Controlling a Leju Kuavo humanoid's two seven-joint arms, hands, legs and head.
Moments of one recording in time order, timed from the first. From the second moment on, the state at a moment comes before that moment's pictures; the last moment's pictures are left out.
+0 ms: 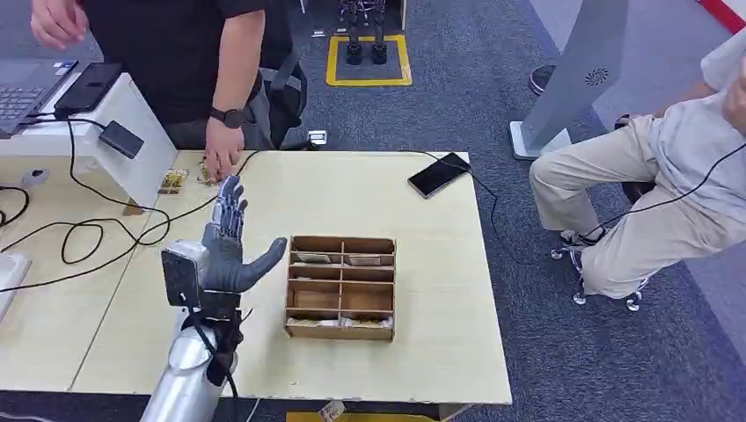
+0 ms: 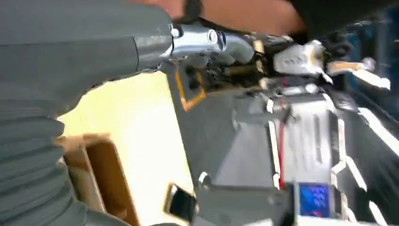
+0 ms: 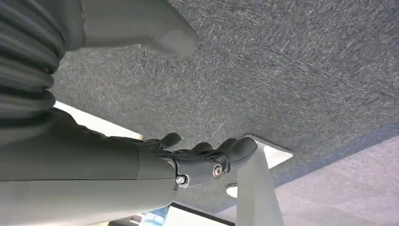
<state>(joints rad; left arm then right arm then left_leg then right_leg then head) -0.19 -0.06 -0.28 -1.44 0.03 0.07 -0.45 -0.11 0.33 -1.54 -0.77 0.93 -0.69 -0.28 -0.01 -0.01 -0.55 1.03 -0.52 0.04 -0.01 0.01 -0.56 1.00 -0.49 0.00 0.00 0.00</state>
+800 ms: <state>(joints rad) -0.13 0.05 -0.54 -1.52 -0.25 -0.01 -0.57 -0.11 0.33 -1.54 -0.78 0.98 -0.69 -0.28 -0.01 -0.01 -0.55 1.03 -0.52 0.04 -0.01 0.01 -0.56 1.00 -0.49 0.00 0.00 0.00</state>
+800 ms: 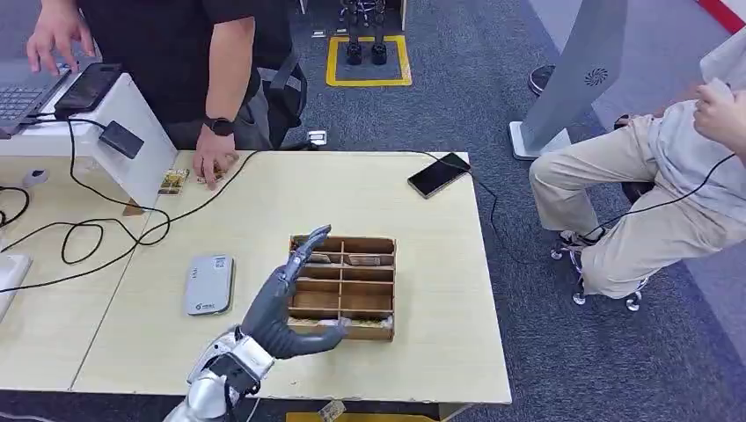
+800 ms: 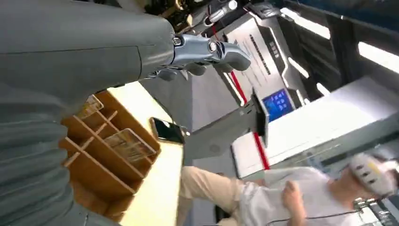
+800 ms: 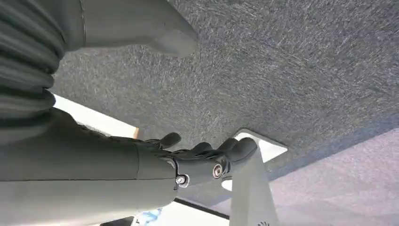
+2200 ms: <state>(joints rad) -0.33 0.10 -0.70 -1.21 -0.58 0.14 -0.40 -0.11 0.33 -1.54 -0.77 1.06 -0.69 -0.30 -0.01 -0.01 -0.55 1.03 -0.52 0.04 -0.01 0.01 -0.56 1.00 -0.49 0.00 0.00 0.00</state>
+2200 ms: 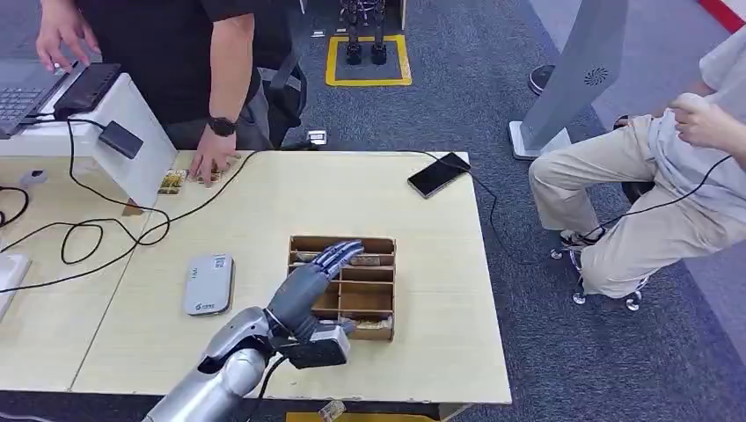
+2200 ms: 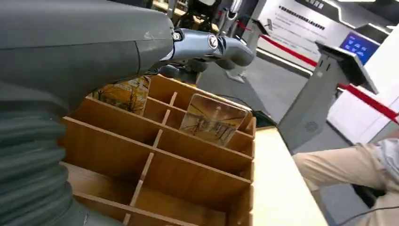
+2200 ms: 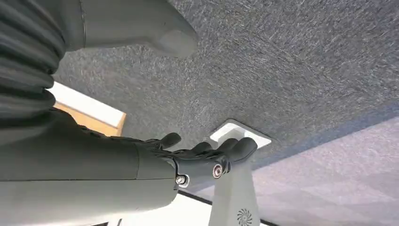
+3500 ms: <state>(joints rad) -0.26 0.04 -0.71 -1.28 -0.32 0.34 -0.56 -0.10 0.33 -1.54 -0.76 1.08 -0.69 -0.29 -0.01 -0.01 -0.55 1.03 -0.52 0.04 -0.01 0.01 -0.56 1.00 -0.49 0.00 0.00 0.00</state>
